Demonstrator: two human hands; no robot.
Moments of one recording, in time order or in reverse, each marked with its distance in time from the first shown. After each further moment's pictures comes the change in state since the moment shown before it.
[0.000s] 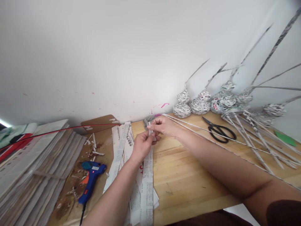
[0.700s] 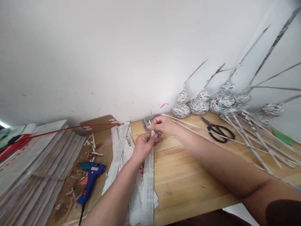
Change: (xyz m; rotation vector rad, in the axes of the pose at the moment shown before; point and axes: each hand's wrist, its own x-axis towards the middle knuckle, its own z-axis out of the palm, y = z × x) left_hand -0.001 -0.001 0.004 -0.006 -0.057 -0.040; right_hand 0.001 0.000 -0.004 -0.032 0.077 -0.007
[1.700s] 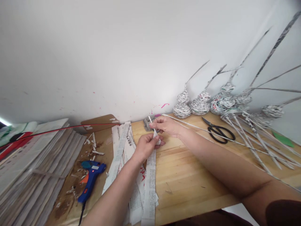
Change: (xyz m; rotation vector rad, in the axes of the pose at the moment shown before) left_hand -0.006 0.009 0.004 -0.018 -0.067 -0.120; right_hand 0.002 0.002 -0.007 0.015 -0.077 0.018
